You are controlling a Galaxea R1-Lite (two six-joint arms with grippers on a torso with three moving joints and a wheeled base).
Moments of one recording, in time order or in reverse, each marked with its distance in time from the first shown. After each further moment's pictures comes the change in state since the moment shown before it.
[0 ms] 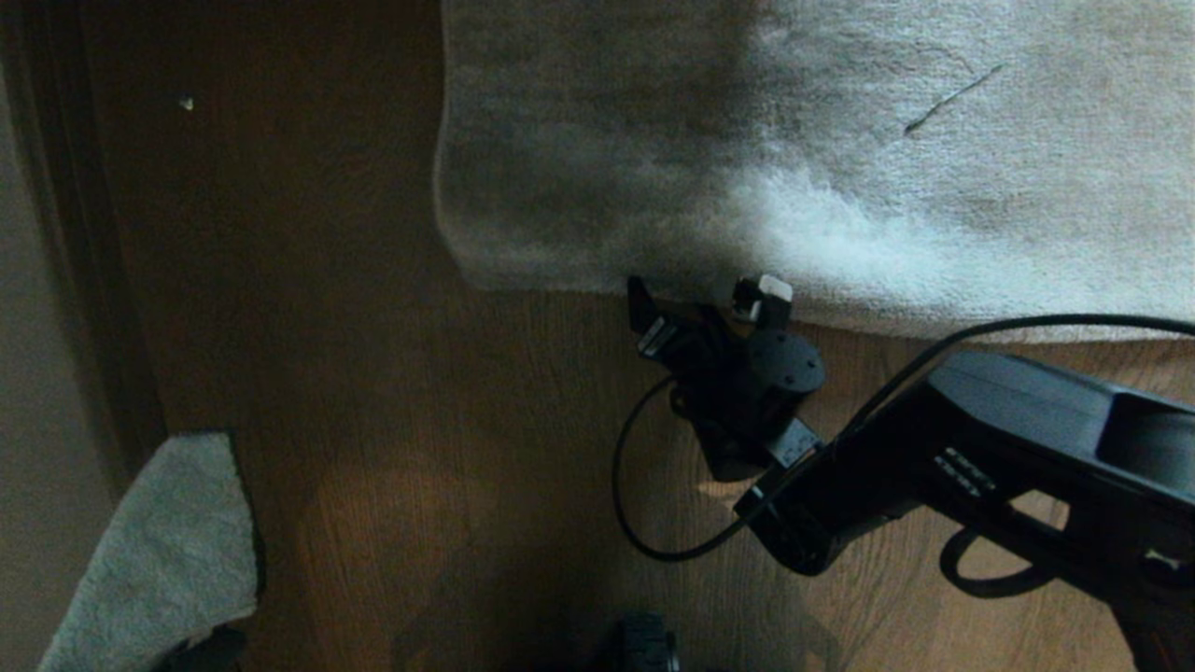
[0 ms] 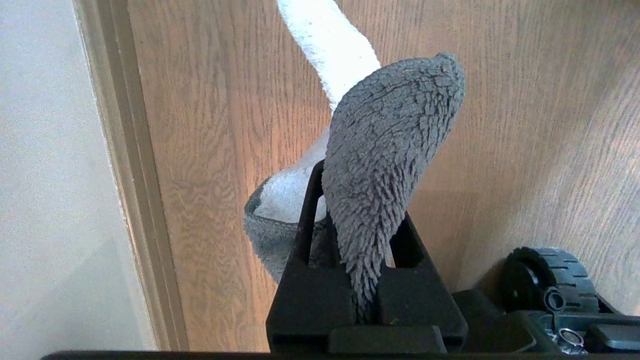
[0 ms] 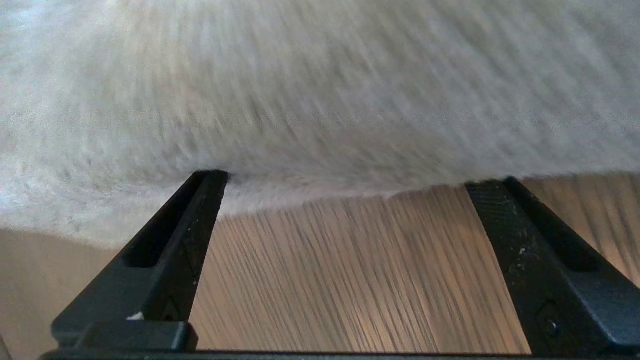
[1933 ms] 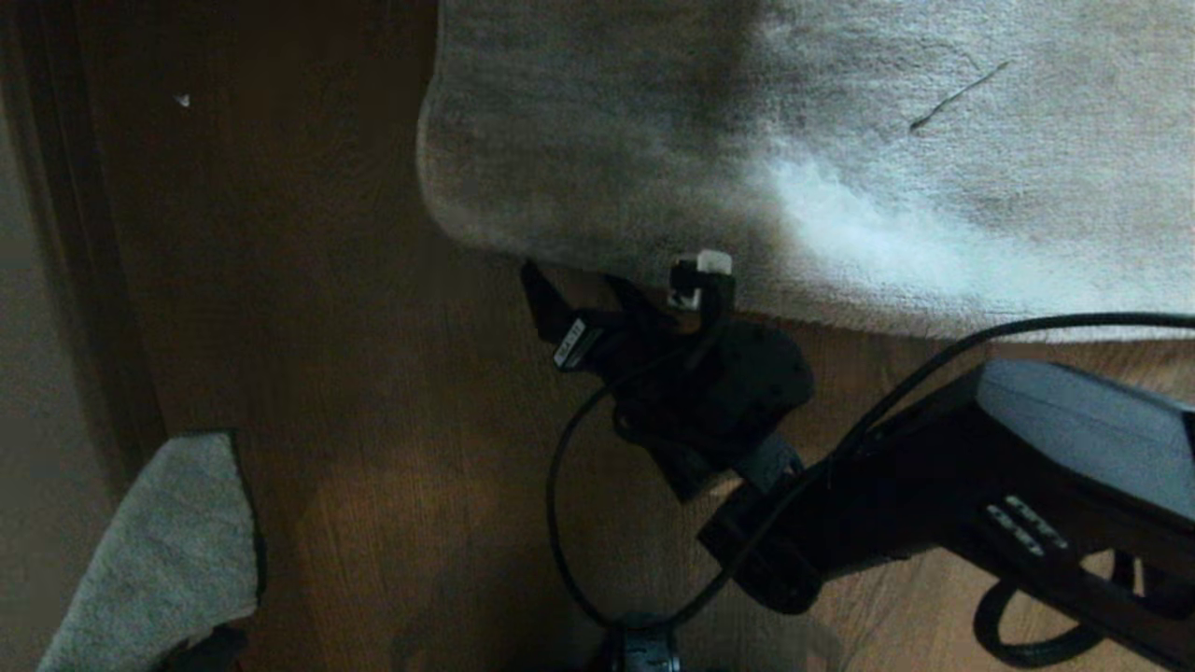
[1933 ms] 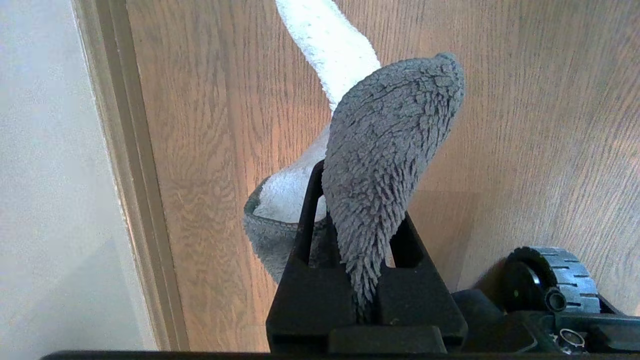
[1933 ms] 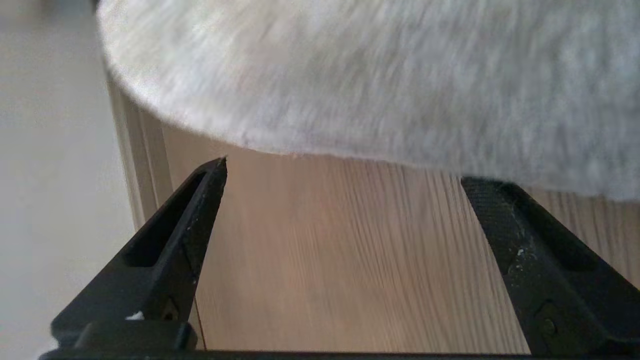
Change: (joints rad) left arm 0.000 0.000 0.000 0.000 0.000 0.000; right arm 0.177 -0.079 -0.007 -0.003 0.188 -0.070
